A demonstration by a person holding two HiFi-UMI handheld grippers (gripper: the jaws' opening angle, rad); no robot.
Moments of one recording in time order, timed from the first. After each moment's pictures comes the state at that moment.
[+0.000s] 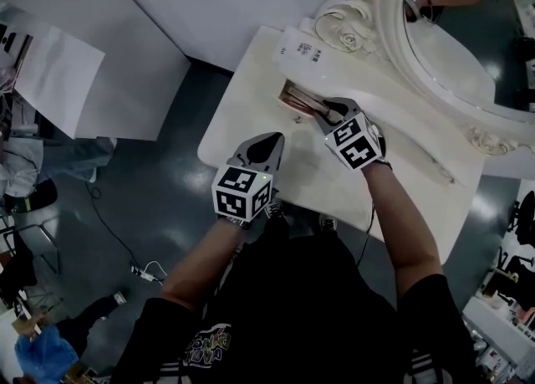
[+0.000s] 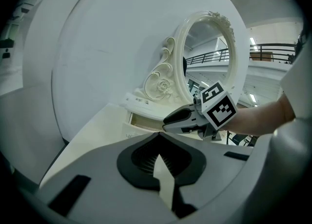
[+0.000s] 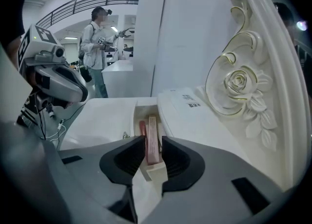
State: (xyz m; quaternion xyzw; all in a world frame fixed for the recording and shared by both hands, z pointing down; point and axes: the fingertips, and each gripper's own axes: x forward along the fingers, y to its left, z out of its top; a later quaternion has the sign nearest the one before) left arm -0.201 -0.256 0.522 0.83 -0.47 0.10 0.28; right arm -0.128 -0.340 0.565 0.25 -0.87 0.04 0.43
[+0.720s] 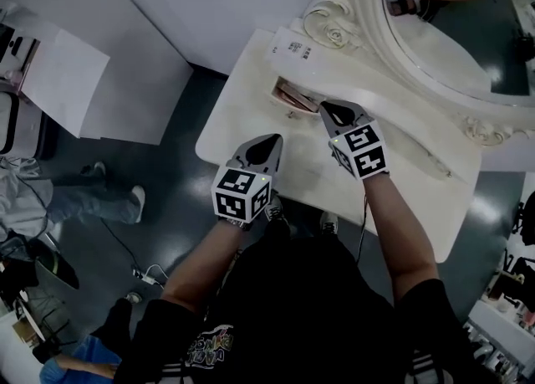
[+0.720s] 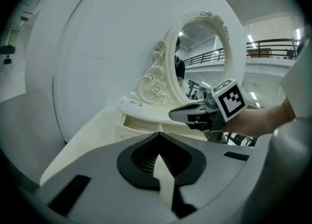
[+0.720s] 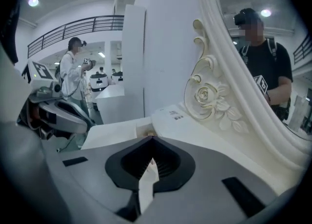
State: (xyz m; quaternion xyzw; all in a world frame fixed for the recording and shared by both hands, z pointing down) left arm -0.181 -0.233 0.505 0.83 -0.48 0.10 0.26; right arm -0.102 -0.322 0.510 0.32 -0.89 0.08 0.30
